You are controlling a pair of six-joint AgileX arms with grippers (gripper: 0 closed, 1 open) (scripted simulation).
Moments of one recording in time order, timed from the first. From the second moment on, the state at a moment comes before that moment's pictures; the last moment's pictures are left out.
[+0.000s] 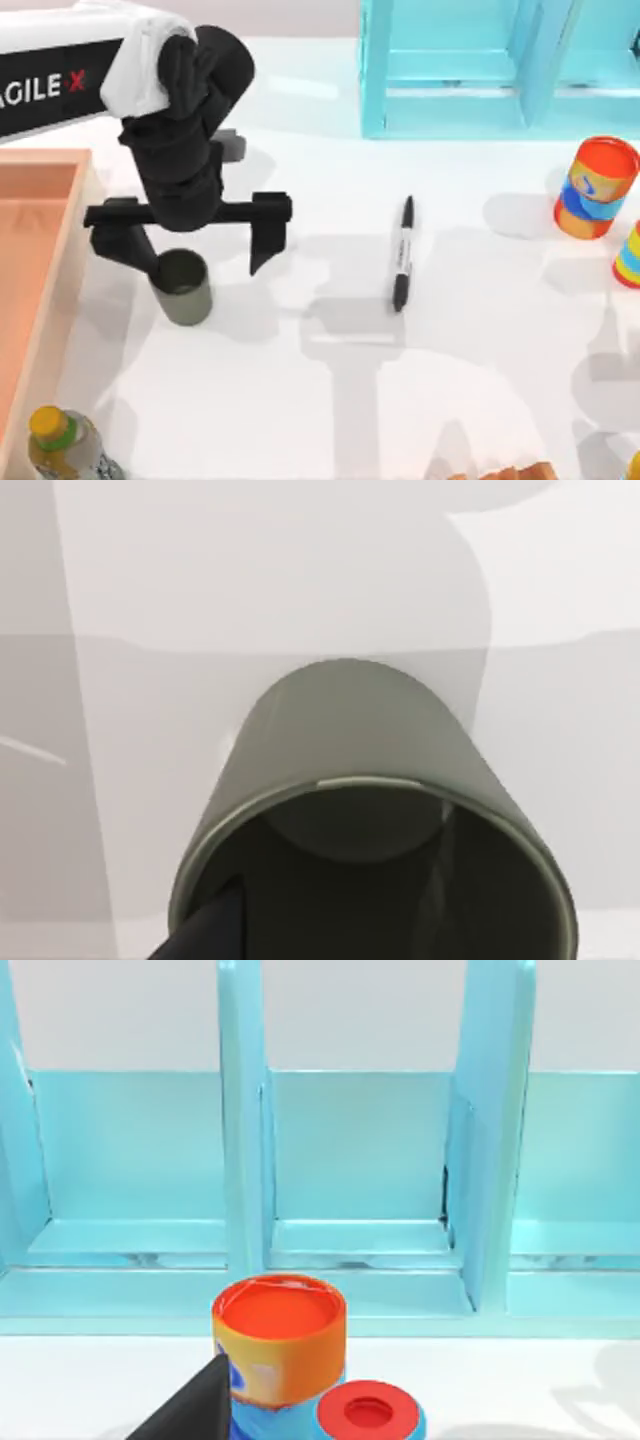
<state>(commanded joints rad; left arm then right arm) -0.44 2.01 1.48 -1.03 0.03 -0.41 0.00 0.00 0.00 0.00 0.00 0.00</state>
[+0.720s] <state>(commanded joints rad) -0.45 2.01 1.99 -1.54 0.03 -0.42 0.00 0.00 0.00 0.00 0.00 0.00</state>
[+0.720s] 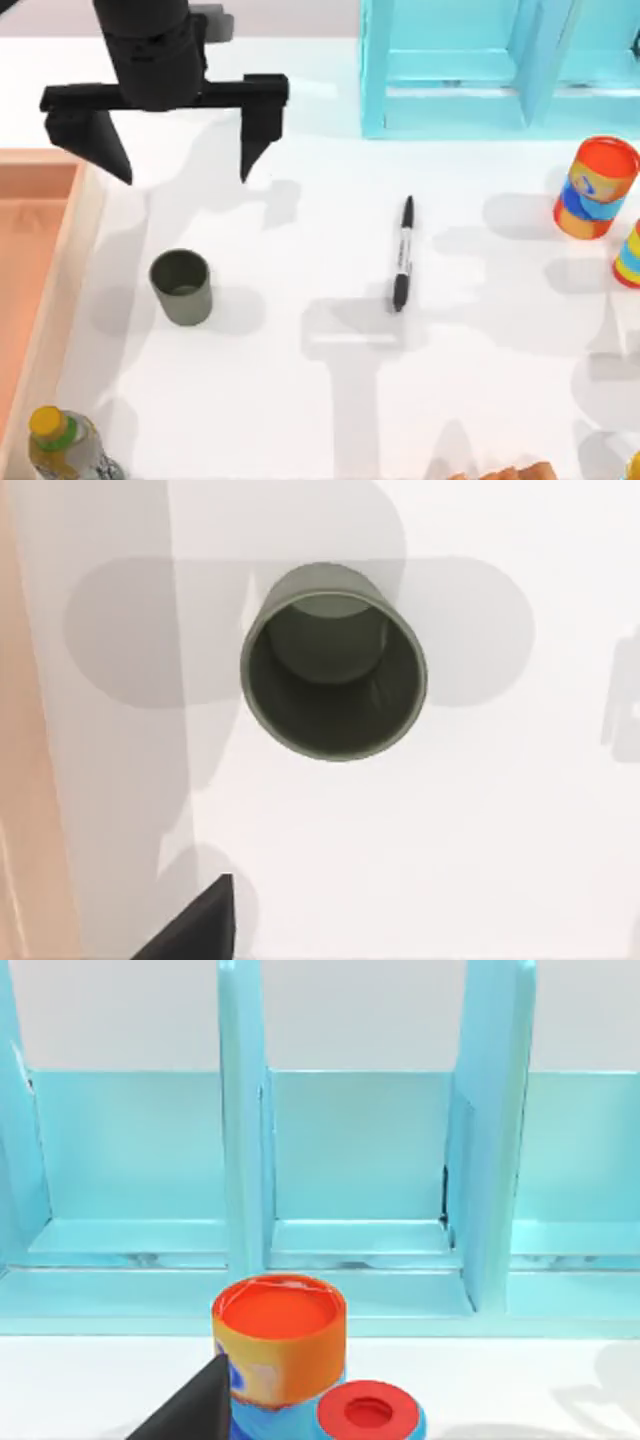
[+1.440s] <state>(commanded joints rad) -0.49 2.13 2.17 -1.58 0.06 -0.44 0.00 0.00 0.00 0.00 0.00 0.00</state>
